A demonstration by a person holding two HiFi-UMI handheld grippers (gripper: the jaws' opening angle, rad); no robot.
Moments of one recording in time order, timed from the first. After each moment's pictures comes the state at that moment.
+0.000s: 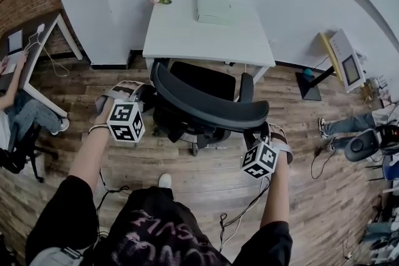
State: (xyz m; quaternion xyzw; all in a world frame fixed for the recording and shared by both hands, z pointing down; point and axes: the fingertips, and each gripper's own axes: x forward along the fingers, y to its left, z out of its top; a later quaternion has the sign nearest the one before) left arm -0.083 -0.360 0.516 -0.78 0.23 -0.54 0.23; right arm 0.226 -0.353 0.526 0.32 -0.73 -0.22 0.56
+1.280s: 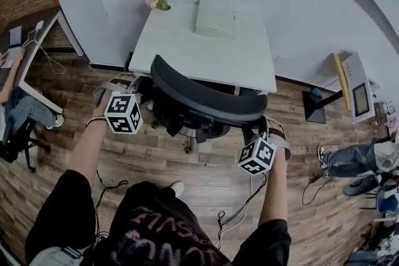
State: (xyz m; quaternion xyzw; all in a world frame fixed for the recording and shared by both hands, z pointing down) left arm -0.047 -0.531 0.514 -0.76 0.28 -0.55 0.20; right arm 0.261 -0.554 0.523 0.29 -0.74 -0.26 0.54
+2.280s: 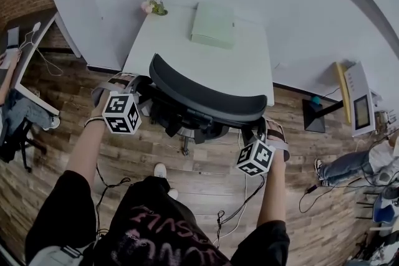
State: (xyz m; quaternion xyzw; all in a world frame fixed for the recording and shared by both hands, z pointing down) left arm -0.039 -0.603 0.512 -0.76 0.30 -0.55 0.19; right arm 0.268 -0.635 0.522 0.28 -0.74 -0.29 0.54
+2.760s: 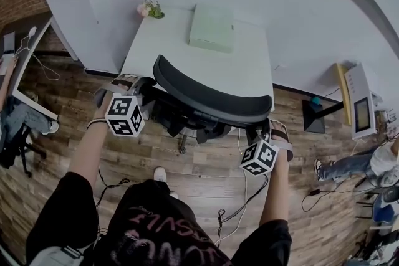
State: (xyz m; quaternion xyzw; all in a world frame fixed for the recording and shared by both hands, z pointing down) left arm -0.034 -0.641 0.511 -0.76 0.29 -0.54 0.20; right arm 0.274 -0.677 0.523 0.29 -0.73 -0.29 0.55
